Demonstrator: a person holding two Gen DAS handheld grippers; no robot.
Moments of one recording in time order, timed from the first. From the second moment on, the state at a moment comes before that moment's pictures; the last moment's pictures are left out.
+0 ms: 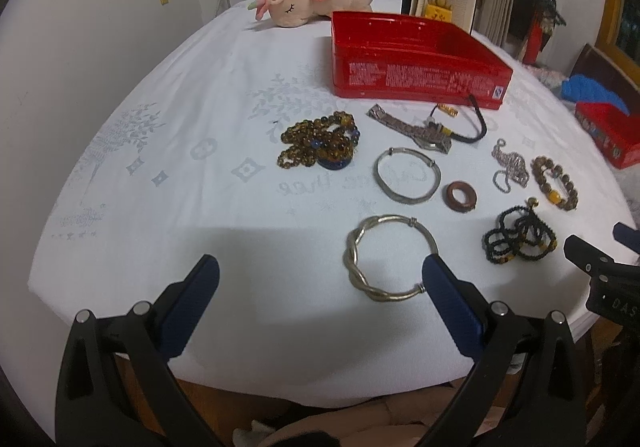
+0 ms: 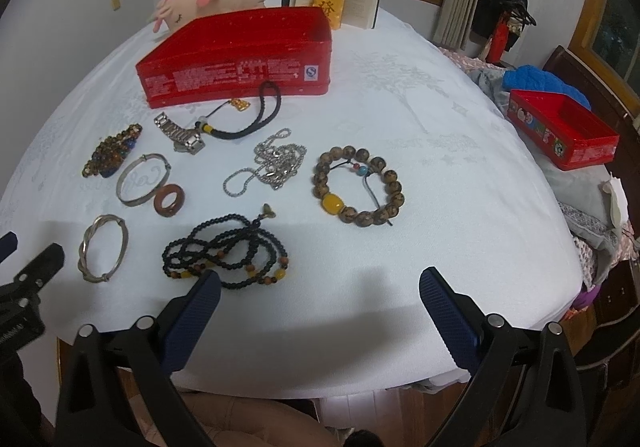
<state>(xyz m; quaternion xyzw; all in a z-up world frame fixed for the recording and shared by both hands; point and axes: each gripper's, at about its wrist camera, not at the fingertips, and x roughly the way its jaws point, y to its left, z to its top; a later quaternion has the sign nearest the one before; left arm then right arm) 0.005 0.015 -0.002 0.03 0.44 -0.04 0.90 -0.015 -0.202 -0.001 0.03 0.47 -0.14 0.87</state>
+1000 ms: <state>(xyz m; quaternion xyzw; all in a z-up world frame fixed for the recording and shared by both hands) 0.170 0.016 -0.029 0.05 0.55 -0.12 0.83 0.049 -0.242 -0.001 0.06 0.49 -0.06 0.87</state>
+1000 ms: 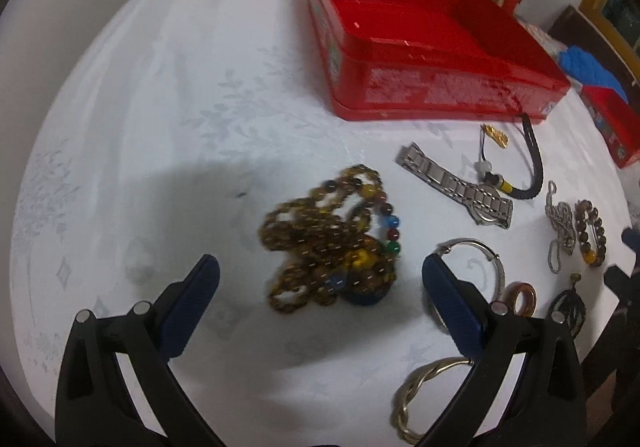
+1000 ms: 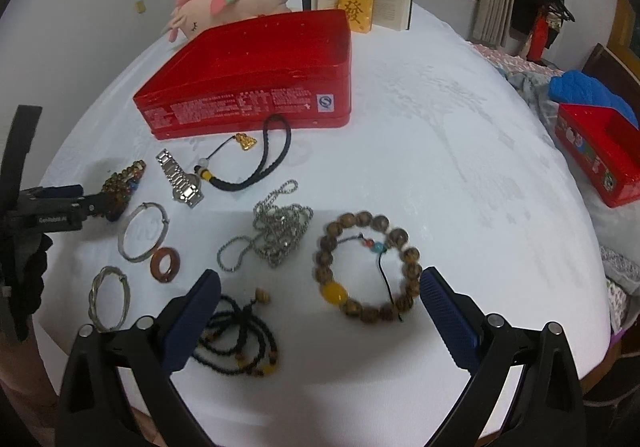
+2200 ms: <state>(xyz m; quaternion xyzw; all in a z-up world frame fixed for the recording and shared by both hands) 0.200 -0.011 -0.037 0.05 0.57 -0.15 0.81 0.076 -0.314 -0.015 0.12 0.52 -0.09 0.84</state>
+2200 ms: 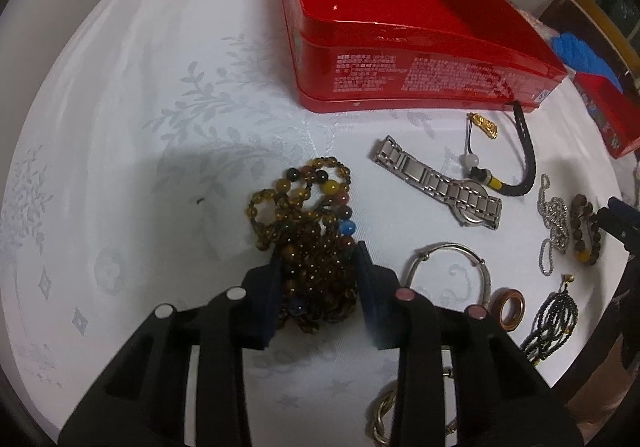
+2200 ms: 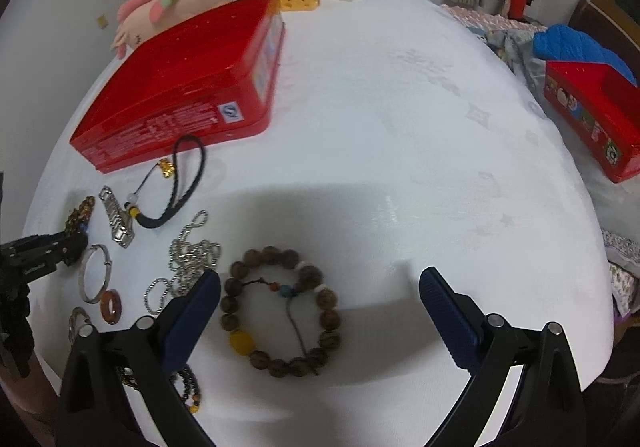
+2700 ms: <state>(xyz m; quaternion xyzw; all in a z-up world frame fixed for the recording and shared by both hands) 0.179 0.002 -0.030 0.00 0.54 -0.17 0.82 0.078 -0.315 -0.027 0.16 0.56 0.01 0.81</state>
